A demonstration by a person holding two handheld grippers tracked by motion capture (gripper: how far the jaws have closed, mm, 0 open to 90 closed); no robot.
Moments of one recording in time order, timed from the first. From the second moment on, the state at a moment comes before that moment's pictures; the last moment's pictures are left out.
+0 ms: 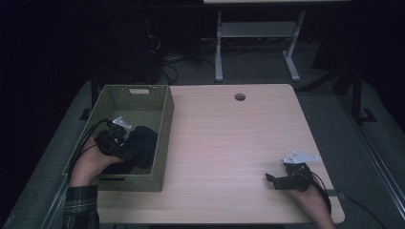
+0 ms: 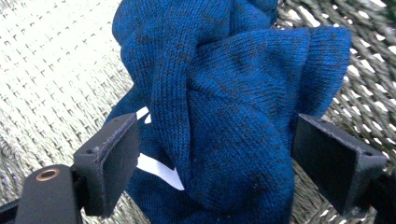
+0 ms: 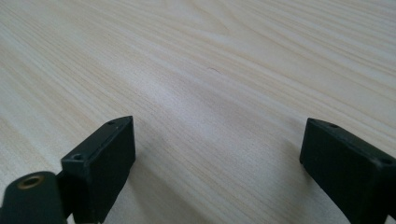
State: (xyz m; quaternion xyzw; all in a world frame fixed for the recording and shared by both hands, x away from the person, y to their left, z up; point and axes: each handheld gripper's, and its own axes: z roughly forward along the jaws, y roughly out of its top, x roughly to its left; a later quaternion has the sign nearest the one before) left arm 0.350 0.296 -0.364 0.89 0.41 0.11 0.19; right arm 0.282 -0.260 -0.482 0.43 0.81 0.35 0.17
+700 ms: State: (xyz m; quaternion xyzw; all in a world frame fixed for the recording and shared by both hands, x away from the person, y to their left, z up) left arm 0.354 0.302 -0.367 0.89 0.40 0.07 0.19; right arm 0.282 -0.260 -0.483 0.43 0.81 0.35 0.17
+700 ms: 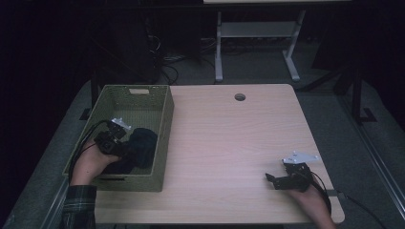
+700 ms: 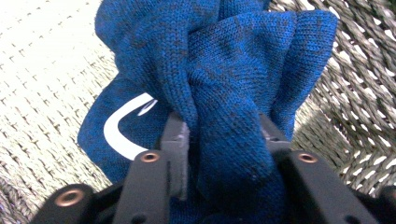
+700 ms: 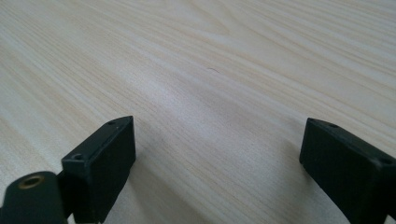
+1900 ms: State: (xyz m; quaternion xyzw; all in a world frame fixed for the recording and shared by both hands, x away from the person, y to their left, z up) left arm 0.356 0.305 -0.276 0.89 0.39 0.11 0.23; right arm 0.282 -0.260 -0.482 0.43 0.81 0.35 0.17
